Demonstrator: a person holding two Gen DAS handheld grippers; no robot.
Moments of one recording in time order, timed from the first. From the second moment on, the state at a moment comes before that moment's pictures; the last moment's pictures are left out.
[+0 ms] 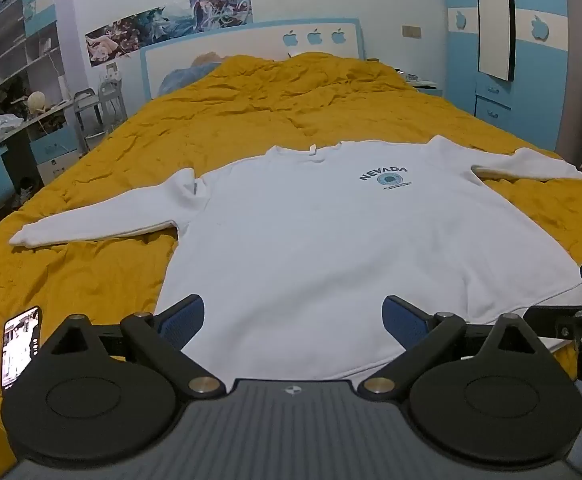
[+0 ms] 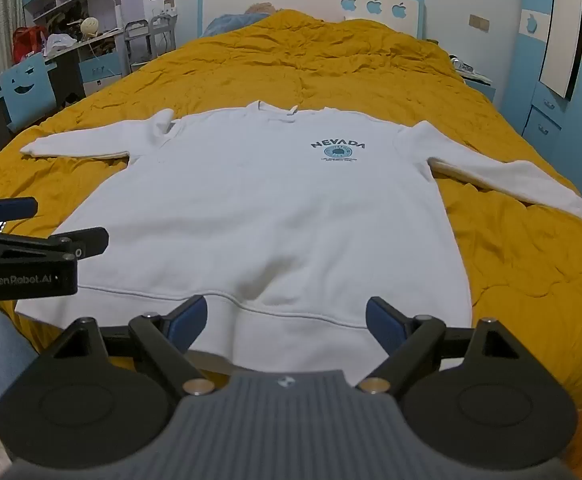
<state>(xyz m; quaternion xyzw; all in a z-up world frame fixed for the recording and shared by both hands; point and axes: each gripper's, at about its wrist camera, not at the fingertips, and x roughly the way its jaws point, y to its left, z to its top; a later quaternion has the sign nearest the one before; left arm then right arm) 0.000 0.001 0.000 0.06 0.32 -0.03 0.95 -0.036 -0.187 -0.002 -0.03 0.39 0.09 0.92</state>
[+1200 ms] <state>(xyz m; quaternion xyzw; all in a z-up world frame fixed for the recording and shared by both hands) 0.006 0.004 -0.007 0.06 0.33 -0.03 0.94 -0.034 -0.184 -0.006 -0.03 0.40 0.10 0.91</state>
